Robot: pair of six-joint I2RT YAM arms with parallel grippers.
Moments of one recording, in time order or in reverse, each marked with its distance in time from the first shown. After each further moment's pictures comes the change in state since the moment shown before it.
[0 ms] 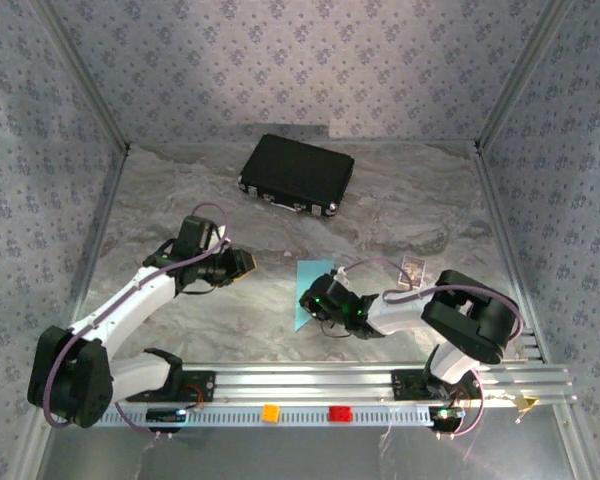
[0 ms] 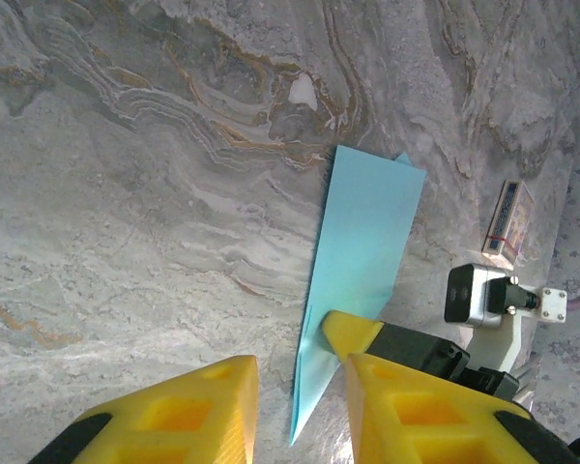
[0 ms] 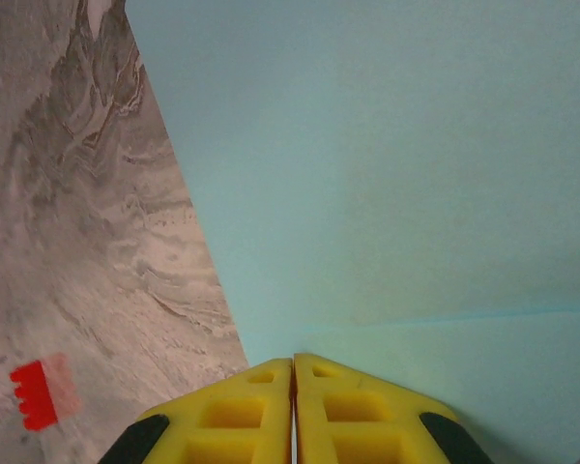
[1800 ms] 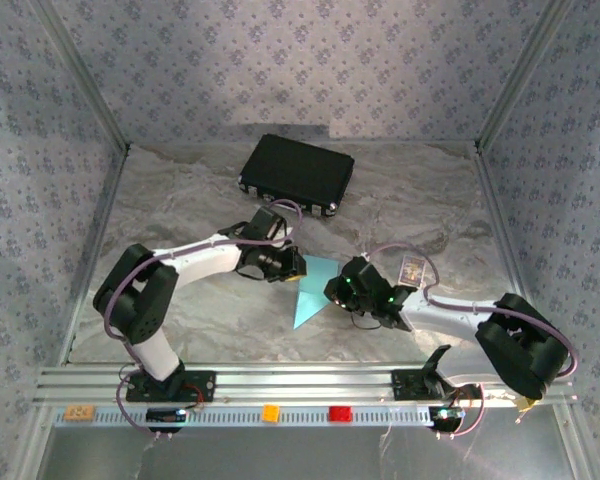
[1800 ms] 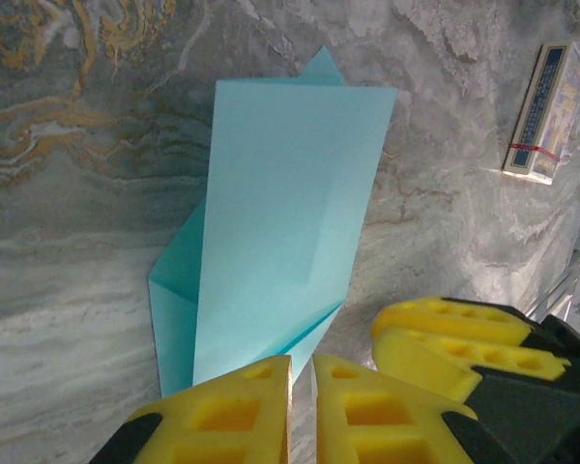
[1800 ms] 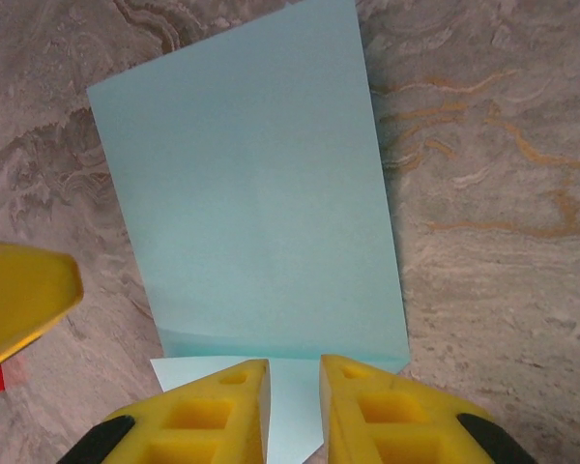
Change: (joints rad) left arm -0.288 0.537 0.303 0.128 0.055 0.005; right arm -0.226 -0.305 -0.063 -0.277 -0.166 -0.369
